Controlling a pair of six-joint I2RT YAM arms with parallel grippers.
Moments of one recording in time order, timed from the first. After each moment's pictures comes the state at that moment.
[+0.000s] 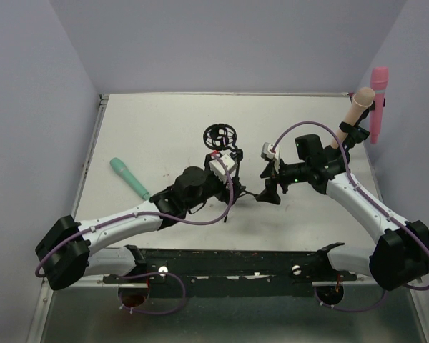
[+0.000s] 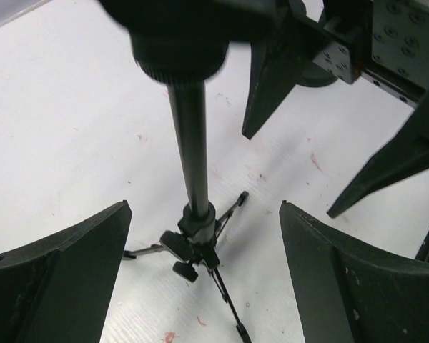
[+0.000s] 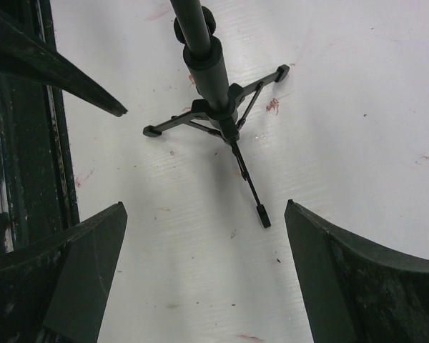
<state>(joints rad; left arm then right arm) -0.94 1.19 0.68 0.31 -0.03 -0.05 0.35 1.24 0.88 -0.51 -0.85 -0.60</state>
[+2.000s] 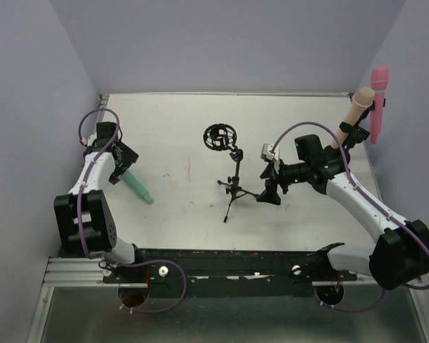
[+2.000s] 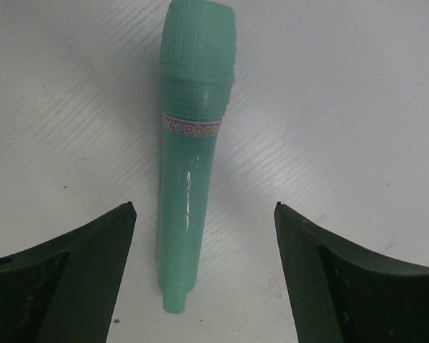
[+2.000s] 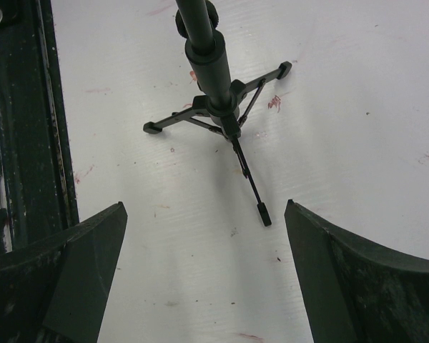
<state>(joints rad) 0.16 1.50 1.04 -0.60 -0.16 -0.76 0.35 1.24 0.88 -0.52 -0.85 -0.62</state>
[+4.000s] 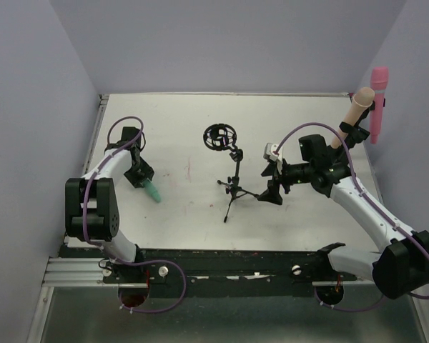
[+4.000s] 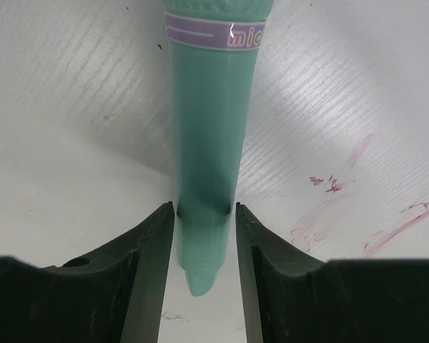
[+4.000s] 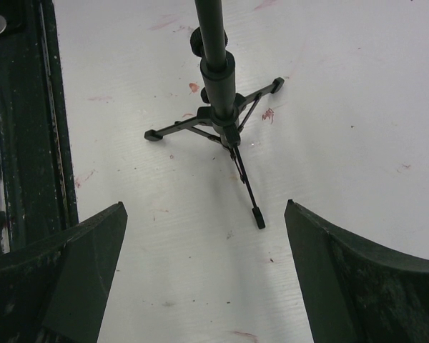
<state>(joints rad) 0.00 1.60 1.02 -0.68 -0.11 -0.76 0.35 1.18 0.88 -0.53 -0.85 -0.62</state>
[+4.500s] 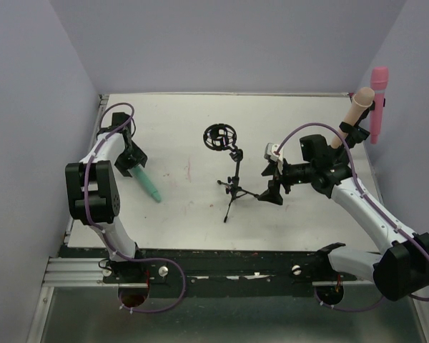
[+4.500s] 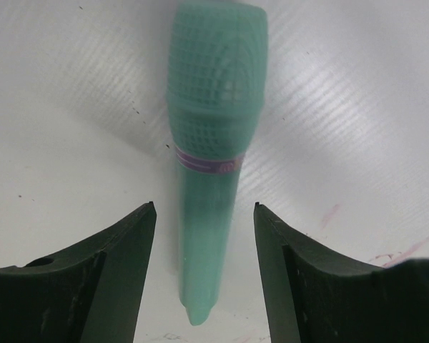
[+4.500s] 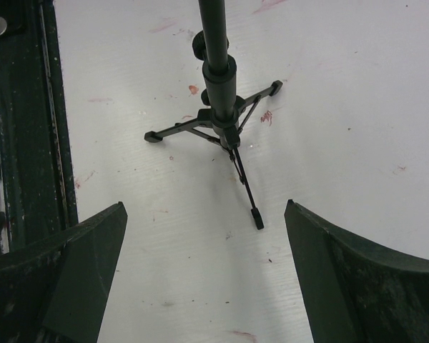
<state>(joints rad) 0.10 1.80 1.29 -0.78 -0.12 -0.68 0.35 1.16 0.88 -0.53 -0.85 -0.62</state>
